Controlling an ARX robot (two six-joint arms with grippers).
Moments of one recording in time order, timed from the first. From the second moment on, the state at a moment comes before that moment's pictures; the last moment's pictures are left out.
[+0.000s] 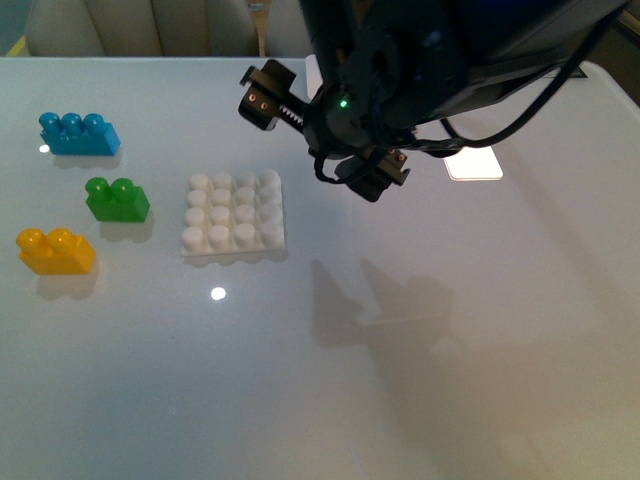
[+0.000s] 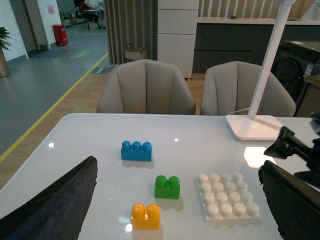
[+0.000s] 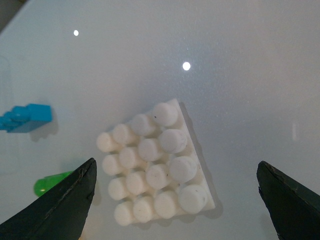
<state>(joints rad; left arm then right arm) 0.00 0.01 0.01 0.00 0.00 0.00 0.53 2.33 1.44 0.20 0.11 0.84</state>
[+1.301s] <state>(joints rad) 0.00 0.01 0.01 0.00 0.00 0.00 0.00 0.58 0.01 0.57 0.00 0.01</state>
